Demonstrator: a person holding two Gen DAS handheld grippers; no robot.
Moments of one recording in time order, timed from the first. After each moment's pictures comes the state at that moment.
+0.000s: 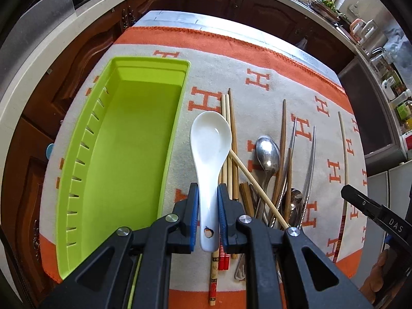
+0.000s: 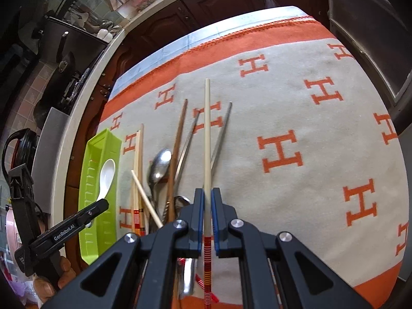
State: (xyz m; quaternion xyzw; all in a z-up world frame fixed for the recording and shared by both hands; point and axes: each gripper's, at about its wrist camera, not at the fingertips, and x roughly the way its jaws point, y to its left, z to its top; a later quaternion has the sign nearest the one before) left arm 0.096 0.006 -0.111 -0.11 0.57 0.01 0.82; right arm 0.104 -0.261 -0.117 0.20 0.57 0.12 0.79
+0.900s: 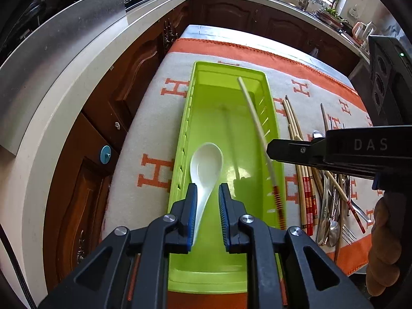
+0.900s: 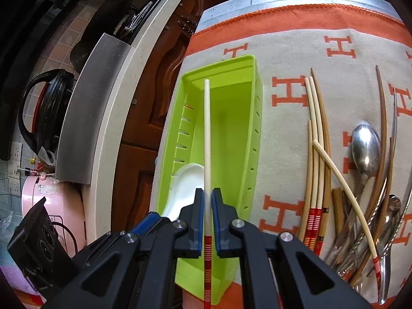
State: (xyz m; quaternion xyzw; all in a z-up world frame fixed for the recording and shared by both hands) left arm 0.041 0.117 -0.103 -0.07 0.54 0.03 0.84; right arm 0.131 -0.038 -0.123 0.19 0.63 0.26 0.70
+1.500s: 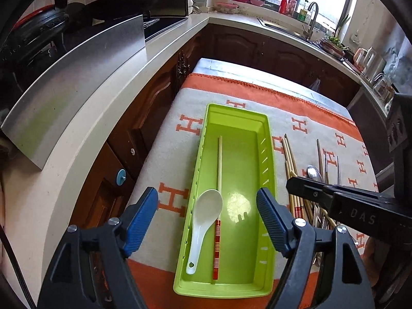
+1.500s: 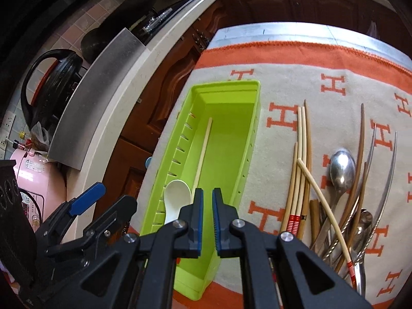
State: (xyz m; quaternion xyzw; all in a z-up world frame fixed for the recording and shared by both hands) left arm 0.034 0.126 -0.059 -0.08 0.47 0.05 0.88; right arm 0.104 -0.042 -0.087 0.10 0.57 0.27 0.77
